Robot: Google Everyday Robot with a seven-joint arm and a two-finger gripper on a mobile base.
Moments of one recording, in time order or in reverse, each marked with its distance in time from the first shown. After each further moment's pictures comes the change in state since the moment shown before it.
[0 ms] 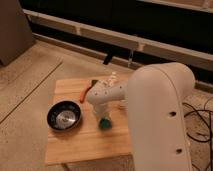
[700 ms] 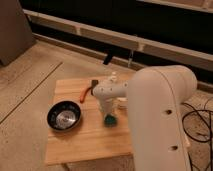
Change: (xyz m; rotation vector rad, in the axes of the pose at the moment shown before) arm -0.034 -0.030 0.005 0.027 0.012 0.022
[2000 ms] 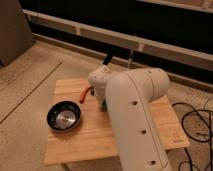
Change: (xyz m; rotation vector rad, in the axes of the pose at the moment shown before) arm -0.104 0.044 0.001 -0.001 -0.025 -0.146
